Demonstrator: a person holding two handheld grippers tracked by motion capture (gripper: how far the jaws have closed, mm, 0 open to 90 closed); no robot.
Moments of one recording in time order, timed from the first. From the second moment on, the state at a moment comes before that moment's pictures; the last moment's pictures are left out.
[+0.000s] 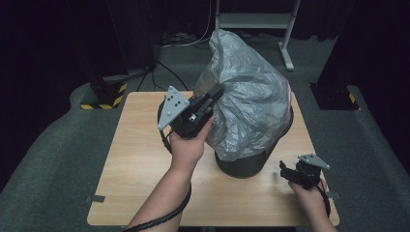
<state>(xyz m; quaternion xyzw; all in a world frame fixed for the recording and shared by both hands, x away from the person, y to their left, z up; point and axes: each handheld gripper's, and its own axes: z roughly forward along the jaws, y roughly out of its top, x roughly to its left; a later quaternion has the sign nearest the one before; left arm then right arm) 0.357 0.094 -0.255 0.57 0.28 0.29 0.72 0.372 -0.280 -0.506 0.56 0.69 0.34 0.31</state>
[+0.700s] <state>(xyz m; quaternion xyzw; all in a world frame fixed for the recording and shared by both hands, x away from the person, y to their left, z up) 0.359 0.090 -0.225 0.55 0.23 0.32 0.74 0.378 -0.292 -0.523 0.60 0.69 0.31 0.28</state>
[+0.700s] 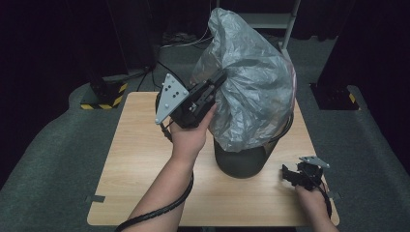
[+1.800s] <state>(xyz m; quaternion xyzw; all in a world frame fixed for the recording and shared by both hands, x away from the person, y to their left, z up) 0.337 0.118 -0.182 0.49 0.20 0.34 0.77 0.380 -0.289 -0.524 0.58 0.71 0.29 0.29</state>
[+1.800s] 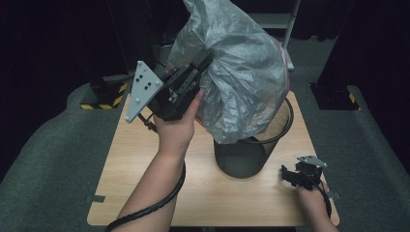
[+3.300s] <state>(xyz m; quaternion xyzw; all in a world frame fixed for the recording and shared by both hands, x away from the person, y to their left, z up) 0.309 0.229 -0.215 0.48 0.29 0.40 0.73 0.387 -0.281 -0.524 0.58 0.71 0.29 0.28</state>
